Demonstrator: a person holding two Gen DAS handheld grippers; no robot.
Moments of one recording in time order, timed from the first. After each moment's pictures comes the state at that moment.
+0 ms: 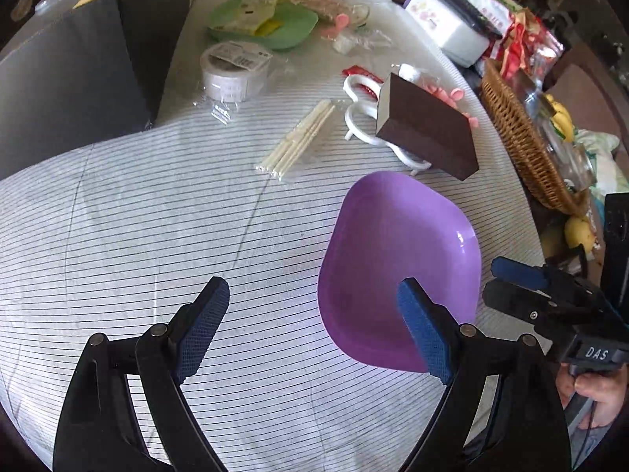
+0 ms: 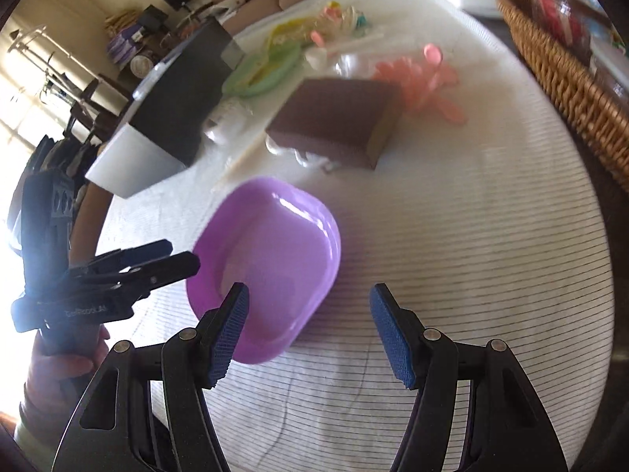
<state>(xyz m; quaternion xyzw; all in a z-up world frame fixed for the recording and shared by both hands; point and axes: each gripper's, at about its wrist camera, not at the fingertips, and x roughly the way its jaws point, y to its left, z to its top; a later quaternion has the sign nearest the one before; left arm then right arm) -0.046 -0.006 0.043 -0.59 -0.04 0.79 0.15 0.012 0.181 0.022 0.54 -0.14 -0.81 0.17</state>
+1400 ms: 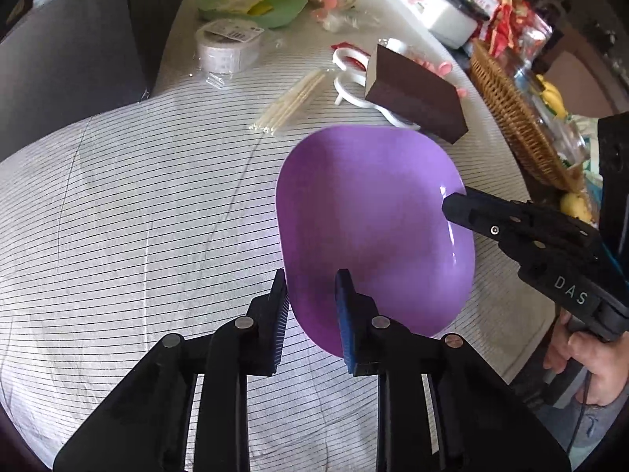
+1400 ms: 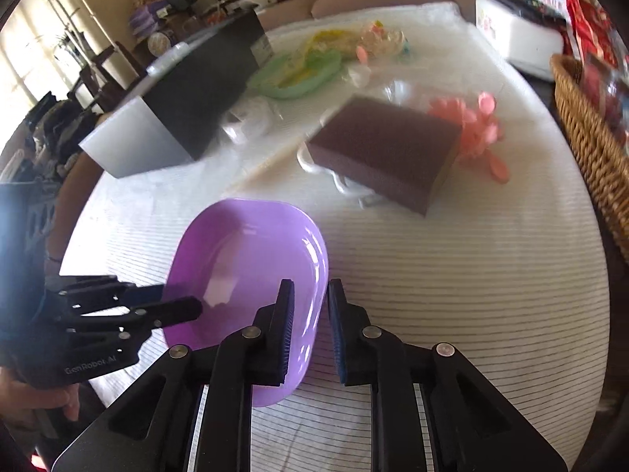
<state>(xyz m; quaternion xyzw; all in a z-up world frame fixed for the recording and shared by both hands) -0.022 -0.008 0.051 -0.59 -0.03 0.79 0.18 0.007 0.144 0.039 0.49 -0.06 -0.85 0.18</state>
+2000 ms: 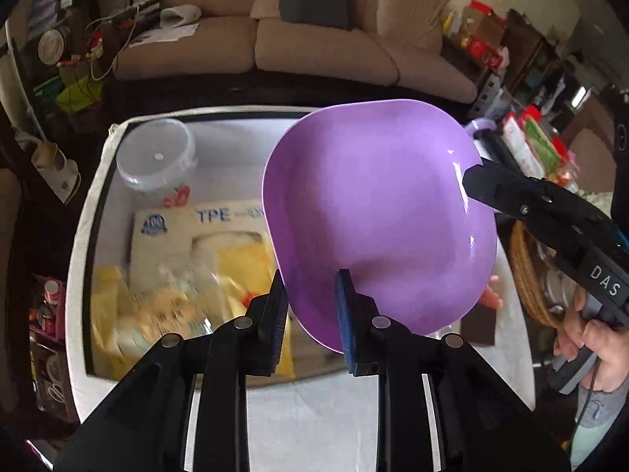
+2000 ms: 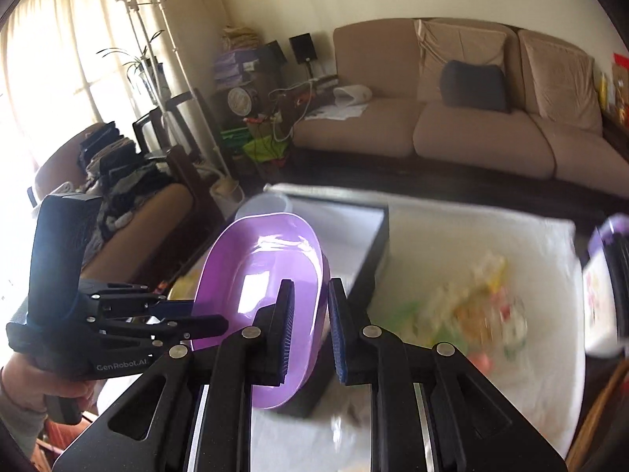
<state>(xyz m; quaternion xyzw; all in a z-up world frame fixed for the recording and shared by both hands) -0.253 -0.160 0.239 -0.50 -0.02 0.86 0.12 -0.216 -0.023 0.234 0.35 -0.01 -0.89 0.29</state>
